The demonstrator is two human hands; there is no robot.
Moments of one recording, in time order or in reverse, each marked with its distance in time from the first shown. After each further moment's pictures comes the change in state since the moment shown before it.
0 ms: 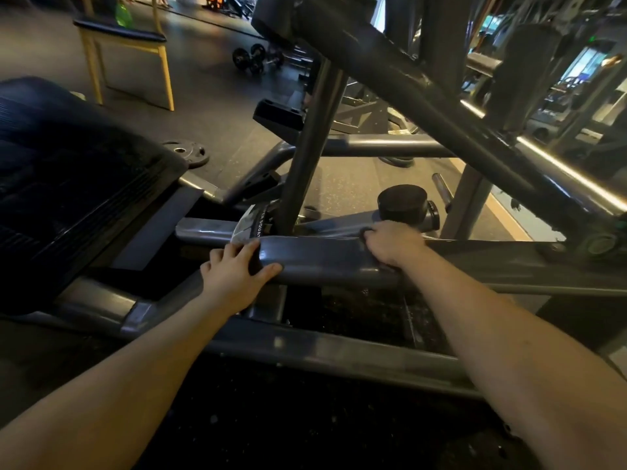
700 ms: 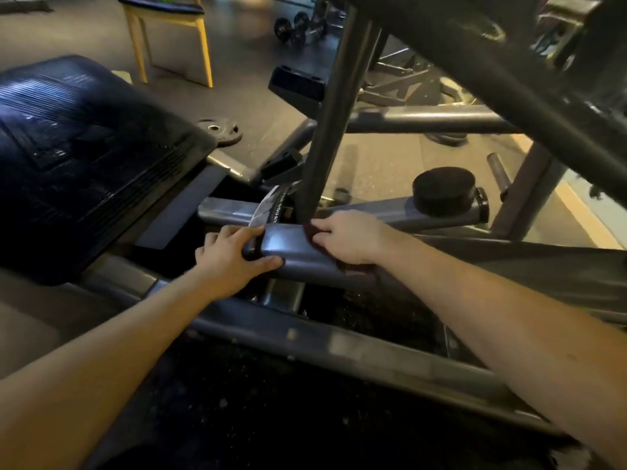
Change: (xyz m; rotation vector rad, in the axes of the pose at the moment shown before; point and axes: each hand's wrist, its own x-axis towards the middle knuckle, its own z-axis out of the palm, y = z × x) left_hand 0.016 -0.001 -0.006 0.012 -0.023 -0.095; right_hand 0.014 -0.066 0.011 -0.098 -0.203 -0.522
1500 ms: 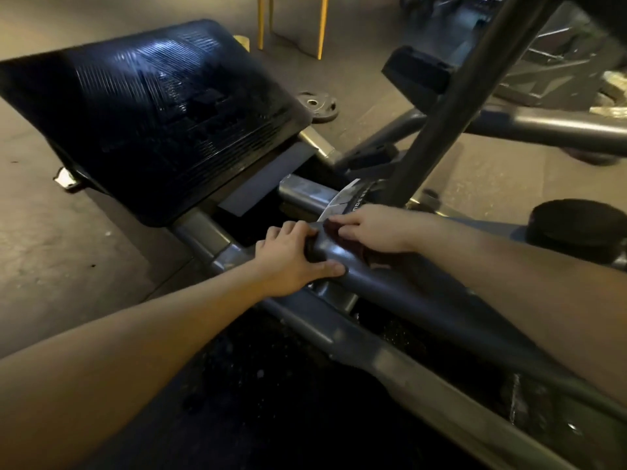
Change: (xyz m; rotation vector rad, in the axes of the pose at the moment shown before) left_hand -0.006 0.001 -0.002 -0.049 -0.018 -0.186; right_hand 0.095 -0.037 -0.001 0.079 -0.264 -0.302
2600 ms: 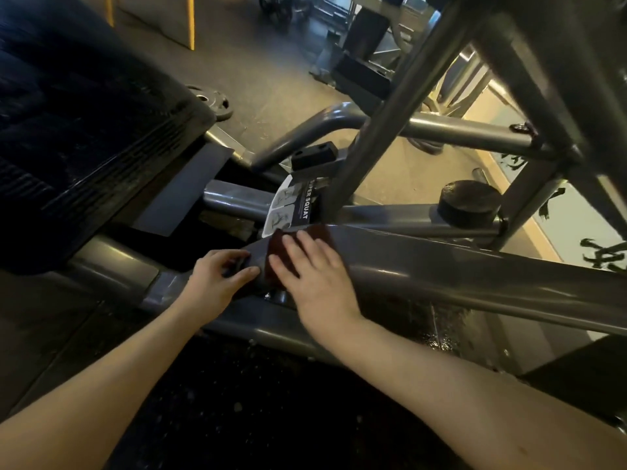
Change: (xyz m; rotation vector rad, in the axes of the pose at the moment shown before) left_hand 0.062 -0.158 0.023 -0.599 -0.027 0.231; right_hand 0.016 -0.110 0.134 -0.593 0.461 0.196
